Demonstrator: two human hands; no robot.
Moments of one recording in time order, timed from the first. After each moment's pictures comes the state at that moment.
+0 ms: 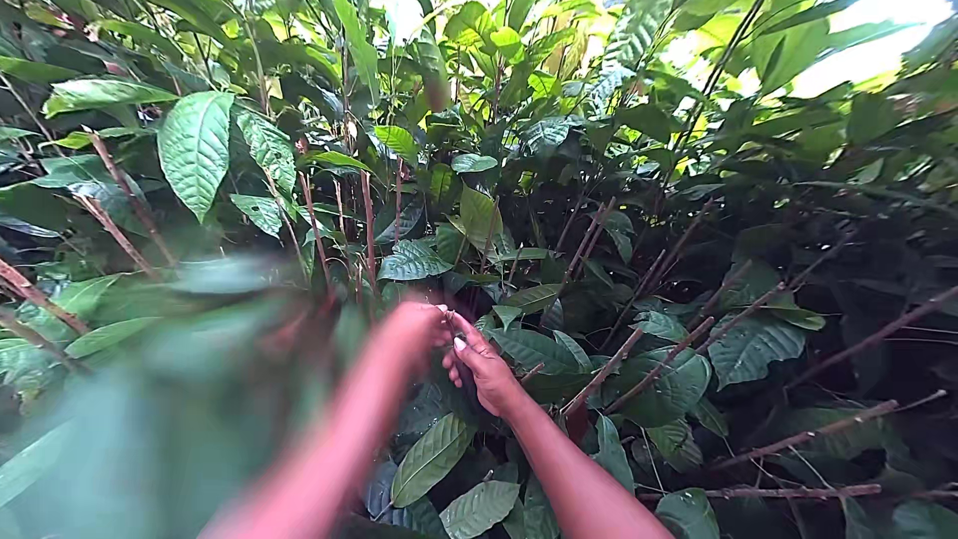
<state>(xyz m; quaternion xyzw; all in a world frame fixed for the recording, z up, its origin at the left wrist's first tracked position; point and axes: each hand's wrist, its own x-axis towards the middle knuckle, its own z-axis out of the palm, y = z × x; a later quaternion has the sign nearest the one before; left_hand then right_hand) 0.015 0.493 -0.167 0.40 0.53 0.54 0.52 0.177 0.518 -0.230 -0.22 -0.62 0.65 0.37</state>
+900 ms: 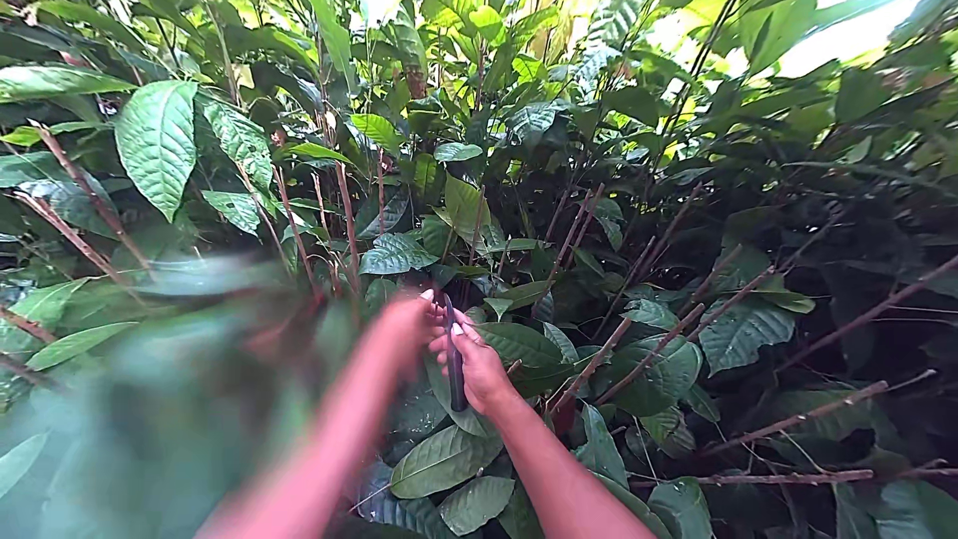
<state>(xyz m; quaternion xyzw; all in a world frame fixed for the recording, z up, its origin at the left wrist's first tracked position) 0.019 0.495 -0.178 0.39 0.52 0.55 0.53 0.168 0.495 -0.210 -0.33 -0.51 0.67 0.43</state>
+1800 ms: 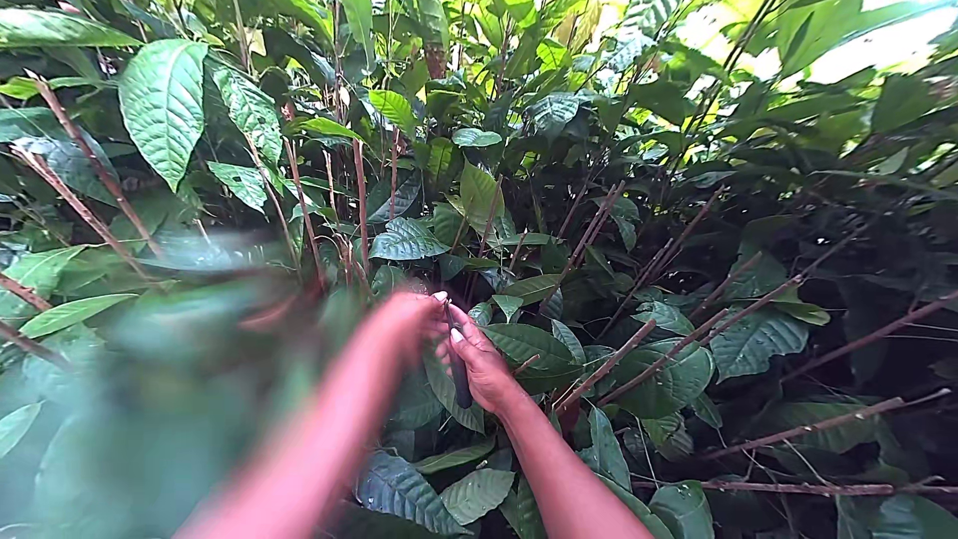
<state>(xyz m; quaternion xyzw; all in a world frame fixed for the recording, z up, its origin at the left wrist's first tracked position) 0.010 0.497 -0.180 0.38 0.53 0.52 0.55 0.173 0.512 -0.240 -0.25 -0.58 0.68 0.37</state>
